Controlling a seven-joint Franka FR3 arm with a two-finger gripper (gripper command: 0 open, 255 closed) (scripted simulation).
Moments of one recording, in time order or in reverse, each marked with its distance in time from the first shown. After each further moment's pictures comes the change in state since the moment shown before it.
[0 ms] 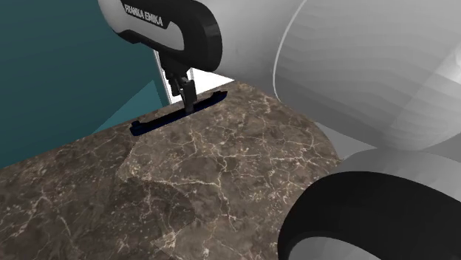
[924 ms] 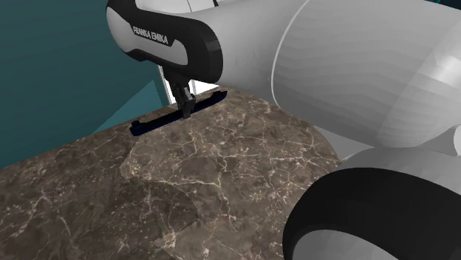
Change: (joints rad) arm -0.017 0.001 -0.003 -0.080 -0.003 0.078 0.006
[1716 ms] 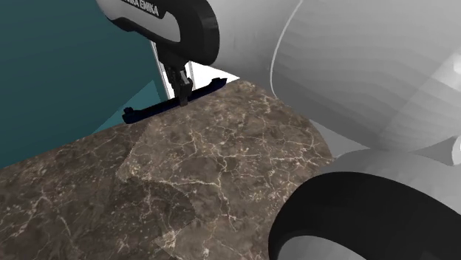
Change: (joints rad) arm 0.042 0.015 -0.001 0.156 -0.005 -0.133 -0.004
